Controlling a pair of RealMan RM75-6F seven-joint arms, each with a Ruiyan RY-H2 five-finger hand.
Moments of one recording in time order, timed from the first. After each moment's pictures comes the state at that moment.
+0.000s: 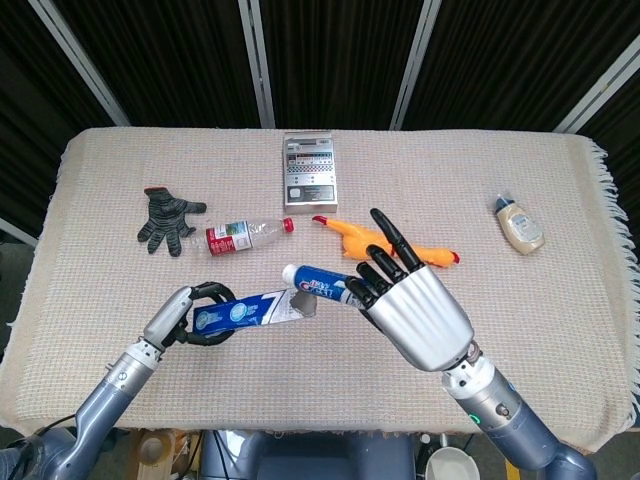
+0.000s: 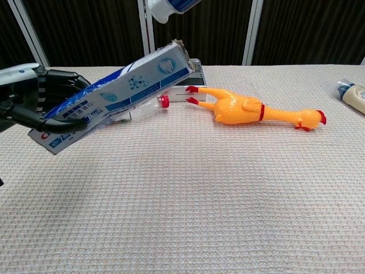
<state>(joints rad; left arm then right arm) -0.50 -1.39 -0.07 -1.67 1.52 1.15 -0.65 0.57 -1.02 0.35 -2.29 -1.58 1.24 -0.73</state>
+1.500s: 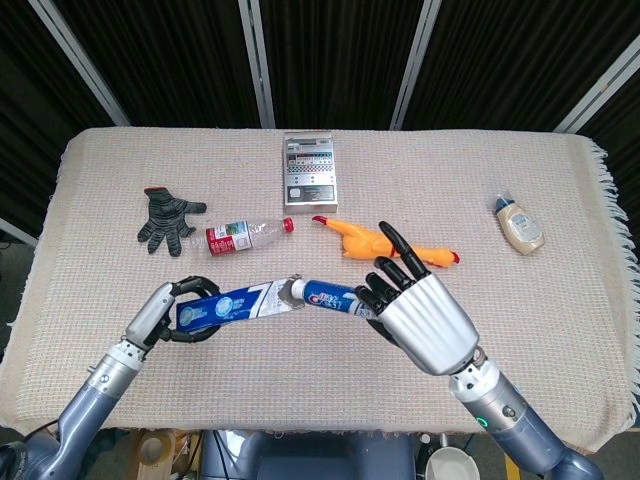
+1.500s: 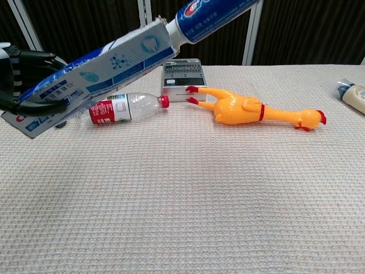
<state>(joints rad) -0.47 -1.32 -0.07 -1.73 1.52 1.20 -0.66 0.55 -1.03 0.27 -2.24 -1.65 1.26 -0.63</state>
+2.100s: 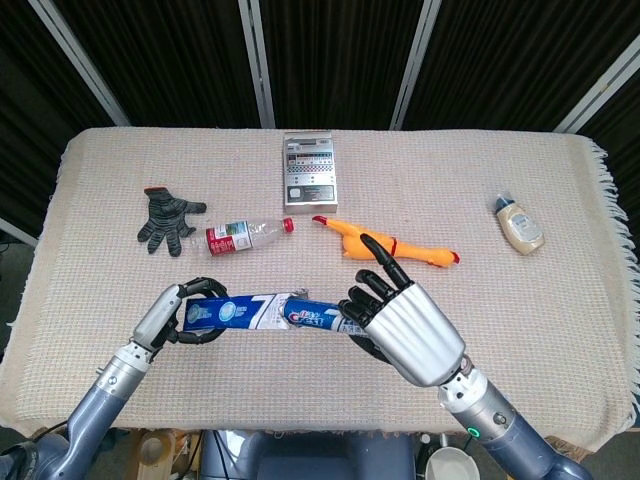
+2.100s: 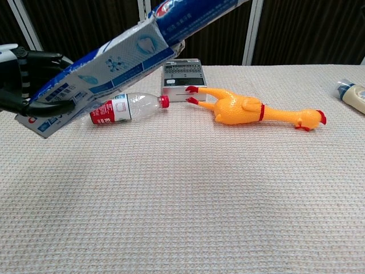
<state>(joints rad) -0.47 -1.37 -0.08 -1.72 1.54 1.23 -0.65 0.57 -1.06 0.26 -2.29 -1.65 1.23 -0.58</state>
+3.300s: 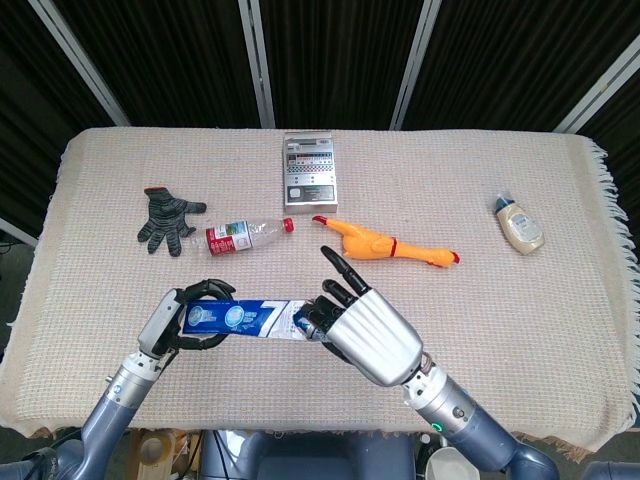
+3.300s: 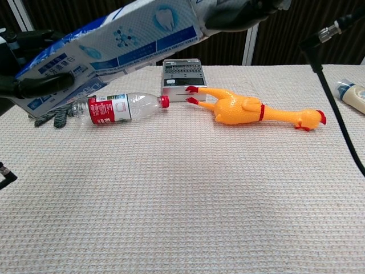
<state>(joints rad) -0.45 -1.47 -0.06 -1.66 1.62 1.36 -0.86 0.65 -1.19 0.25 -2.25 -1.55 1.16 -0.71</state>
